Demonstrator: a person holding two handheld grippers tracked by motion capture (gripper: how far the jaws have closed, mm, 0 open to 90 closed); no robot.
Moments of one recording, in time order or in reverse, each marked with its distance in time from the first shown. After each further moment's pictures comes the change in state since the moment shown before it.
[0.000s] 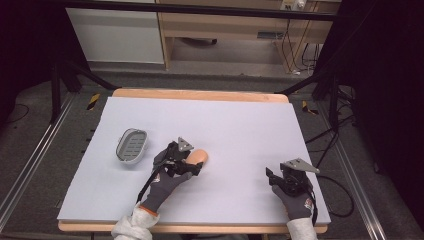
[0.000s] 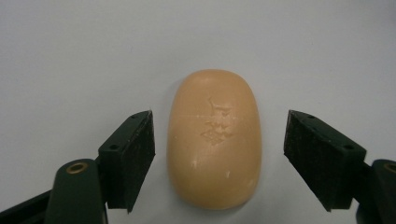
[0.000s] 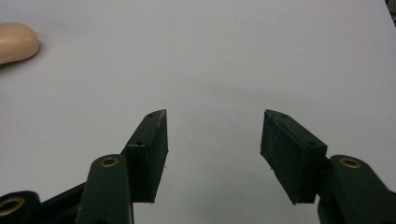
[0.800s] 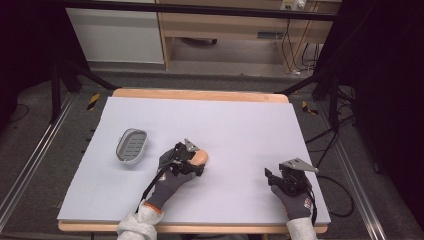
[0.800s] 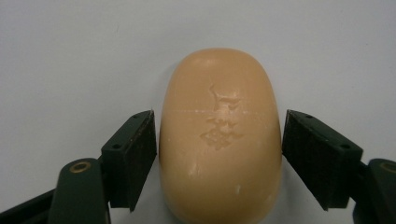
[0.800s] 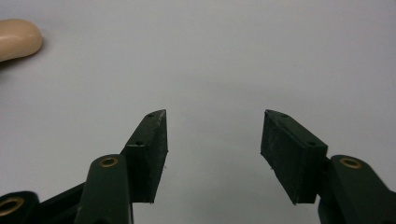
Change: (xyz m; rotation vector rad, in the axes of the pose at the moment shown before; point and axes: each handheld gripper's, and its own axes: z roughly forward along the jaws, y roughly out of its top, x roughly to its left) left arm -0.002 -0.001 0.026 0.076 0.024 0.032; right arm 0.001 0.000 0.002 0.013 0.012 -0.005
